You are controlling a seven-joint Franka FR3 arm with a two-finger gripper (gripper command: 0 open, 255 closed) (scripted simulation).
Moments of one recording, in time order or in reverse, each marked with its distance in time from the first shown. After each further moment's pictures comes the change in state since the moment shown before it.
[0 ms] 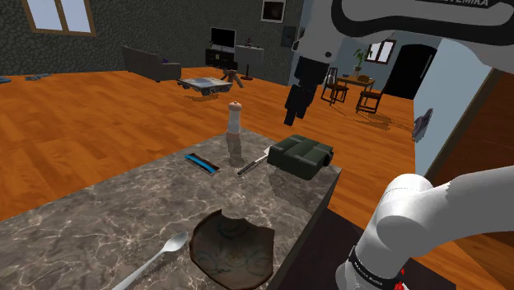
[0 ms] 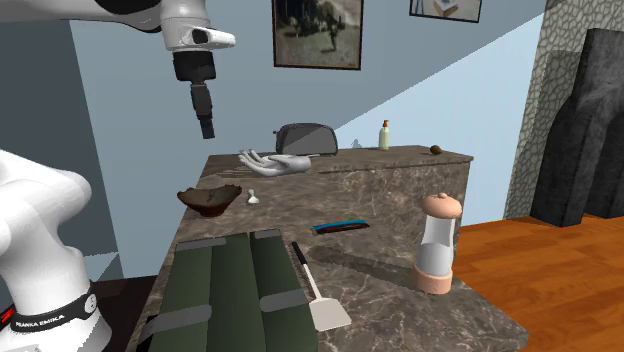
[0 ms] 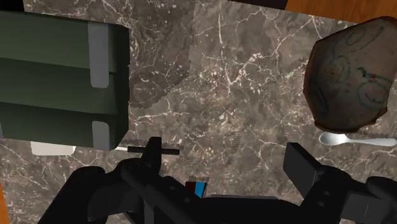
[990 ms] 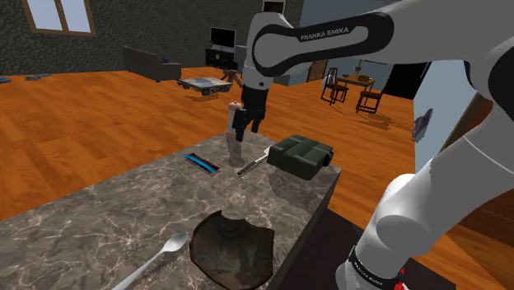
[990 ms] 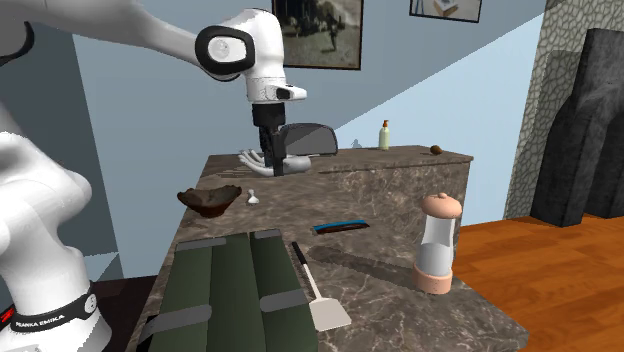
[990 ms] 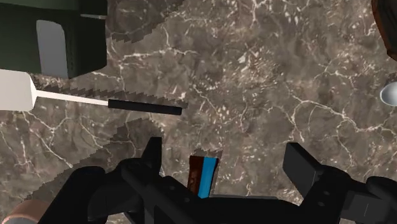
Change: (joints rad) arm -0.008 0.454 0.077 0.108 -0.025 0.313 0.045
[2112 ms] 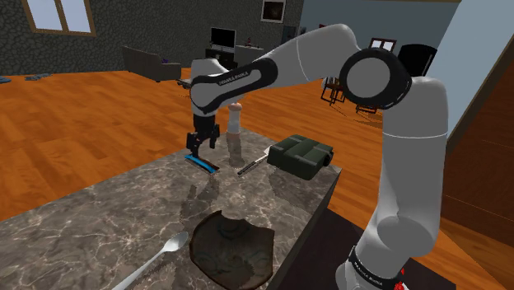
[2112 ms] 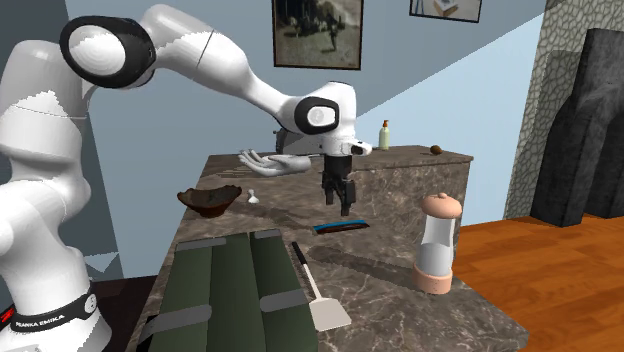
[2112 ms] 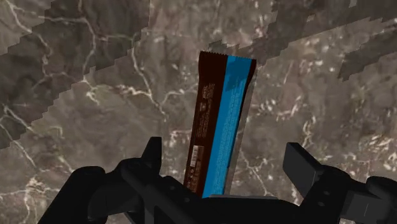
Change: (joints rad) arm 0.031 0.677 0.033 0.480 -0.146 0.142 0.109
